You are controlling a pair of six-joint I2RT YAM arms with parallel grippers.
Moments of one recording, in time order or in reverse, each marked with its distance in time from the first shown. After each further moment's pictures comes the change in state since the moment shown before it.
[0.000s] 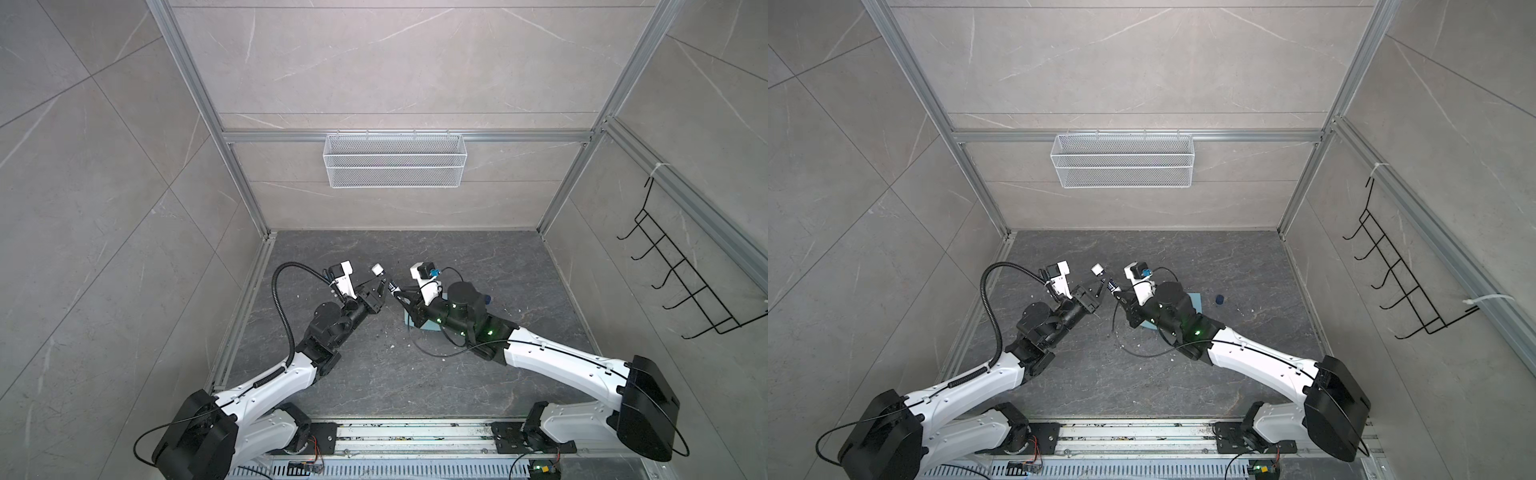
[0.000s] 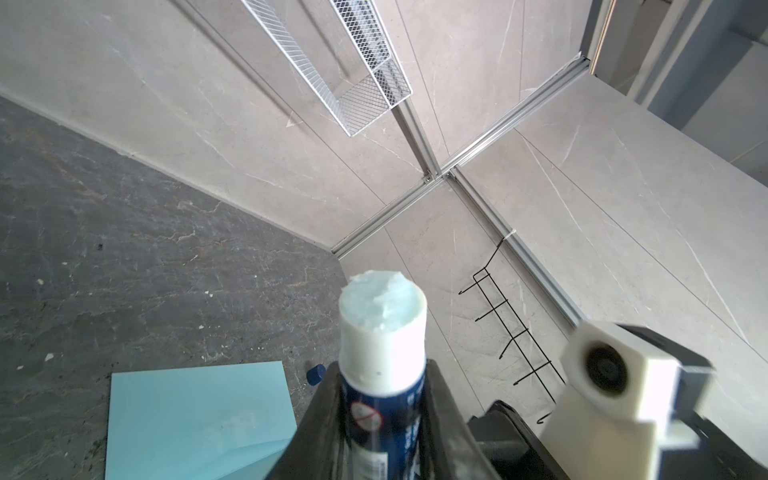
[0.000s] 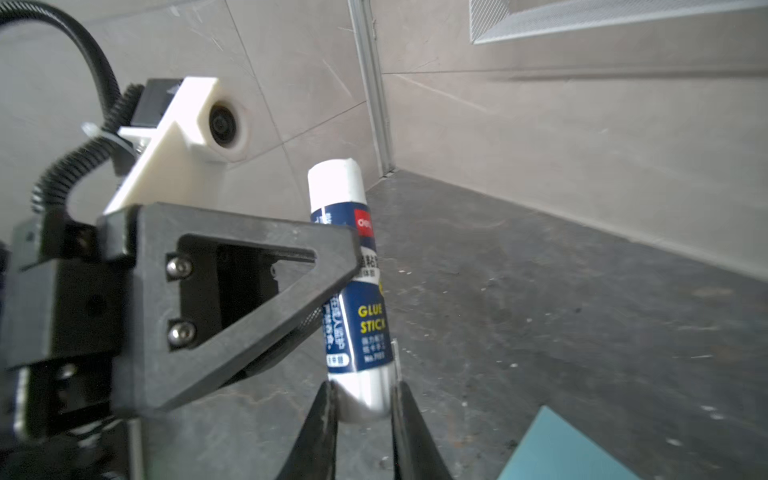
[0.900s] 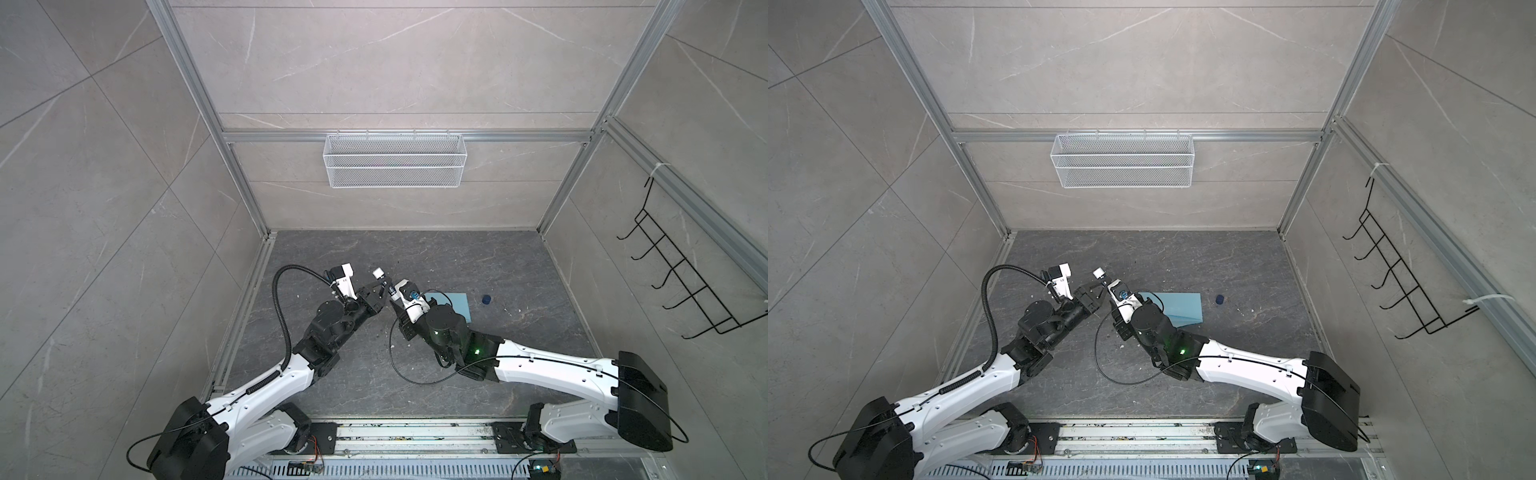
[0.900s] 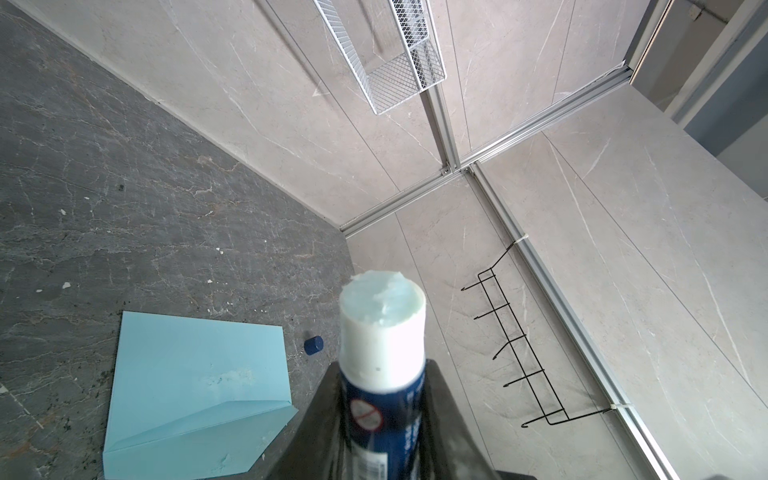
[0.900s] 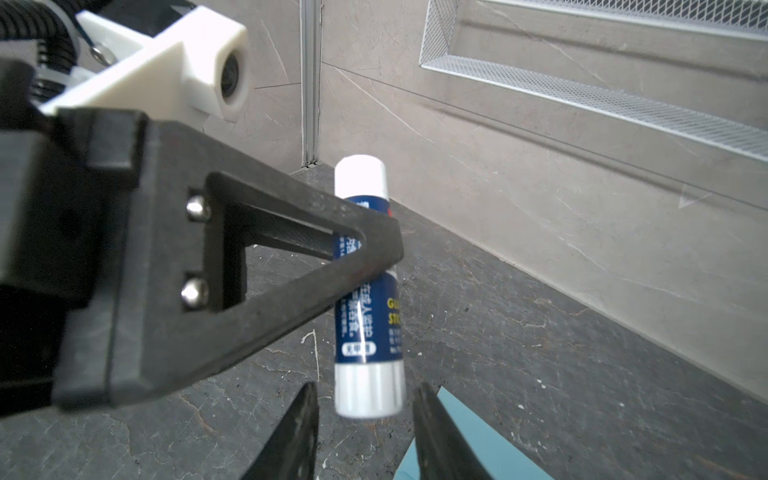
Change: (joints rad) left arm -0.017 -0.051 0.029 -0.186 -0.054 -0.141; right arm 0.277 0.042 0.015 -0.024 0.622 -0.319
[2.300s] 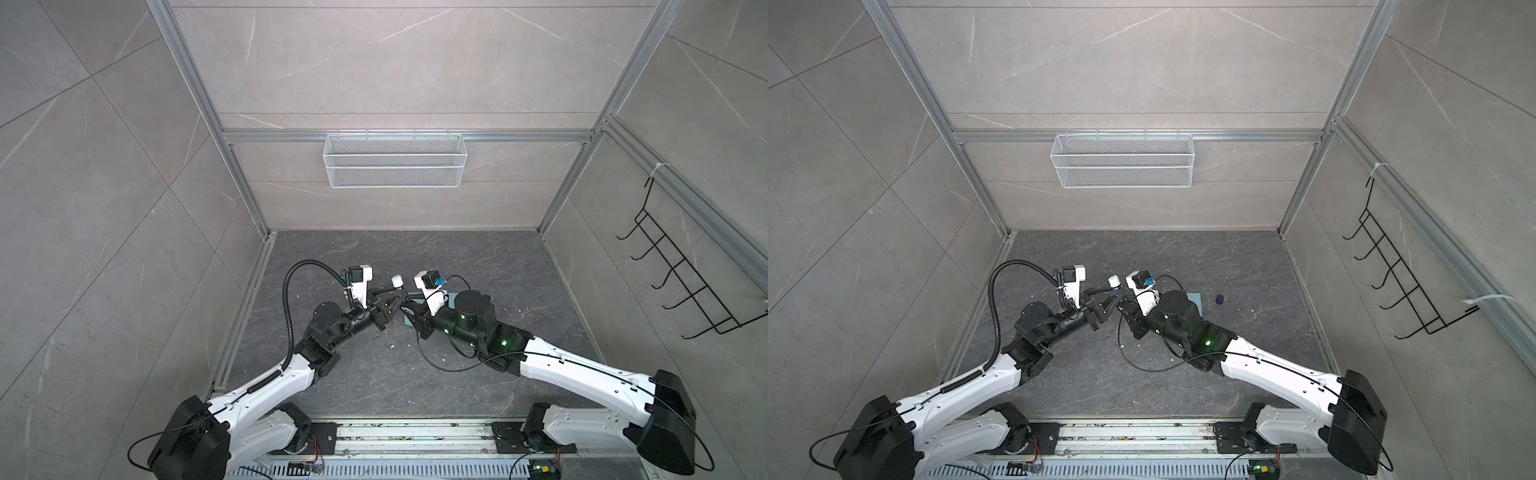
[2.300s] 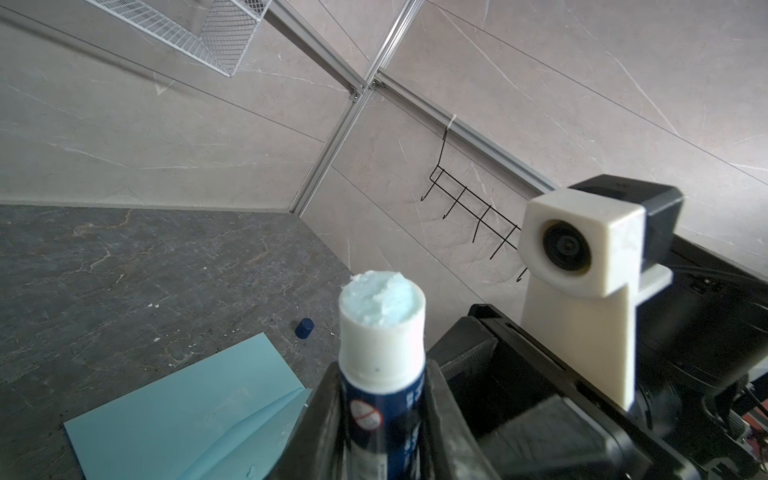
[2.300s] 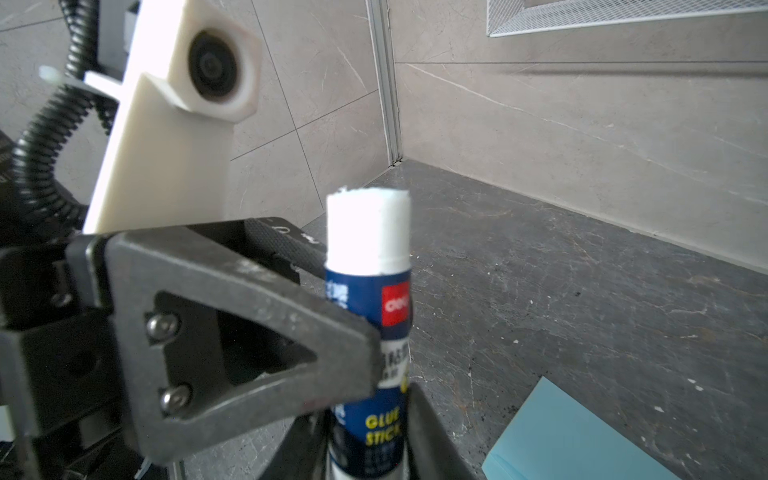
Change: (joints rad) left arm 0.000 0.005 -0.001 0.094 0.303 0.397; right arm -0.148 -0.164 -0.029 -0.133 -0.447 0.206
